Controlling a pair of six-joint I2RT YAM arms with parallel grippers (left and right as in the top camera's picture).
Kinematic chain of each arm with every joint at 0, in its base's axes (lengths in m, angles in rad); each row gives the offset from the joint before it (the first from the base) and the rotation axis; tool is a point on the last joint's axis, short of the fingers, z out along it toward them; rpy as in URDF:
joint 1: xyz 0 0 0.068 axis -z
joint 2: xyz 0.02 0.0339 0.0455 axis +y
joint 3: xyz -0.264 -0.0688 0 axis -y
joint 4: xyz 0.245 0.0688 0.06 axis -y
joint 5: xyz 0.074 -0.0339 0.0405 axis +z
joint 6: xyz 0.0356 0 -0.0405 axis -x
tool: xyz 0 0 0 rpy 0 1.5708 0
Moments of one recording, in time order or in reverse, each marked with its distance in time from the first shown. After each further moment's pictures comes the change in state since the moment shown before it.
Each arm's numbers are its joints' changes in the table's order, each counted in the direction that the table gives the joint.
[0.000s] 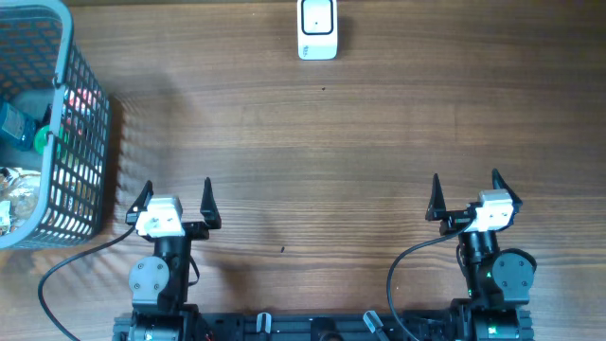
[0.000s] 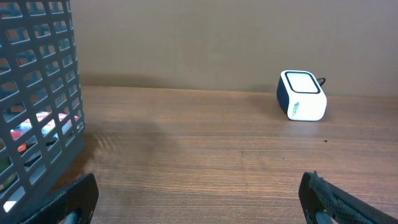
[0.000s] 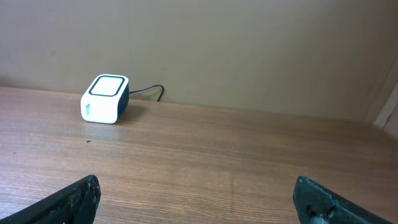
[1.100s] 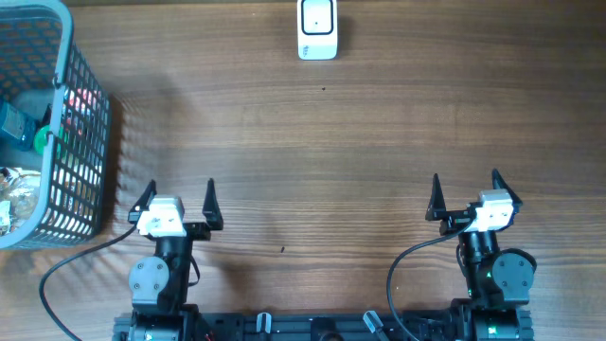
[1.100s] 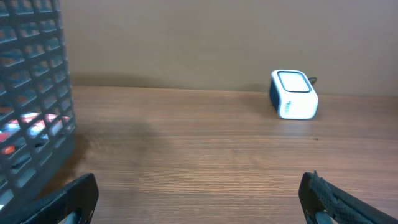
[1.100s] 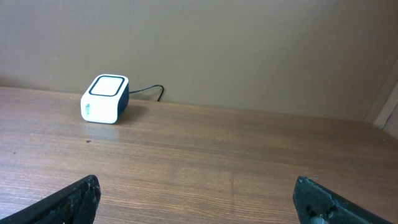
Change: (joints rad) left arm 0.000 0.000 0.000 0.000 -0.046 0.013; right arm 0.000 0.000 0.000 0.000 0.000 0.000
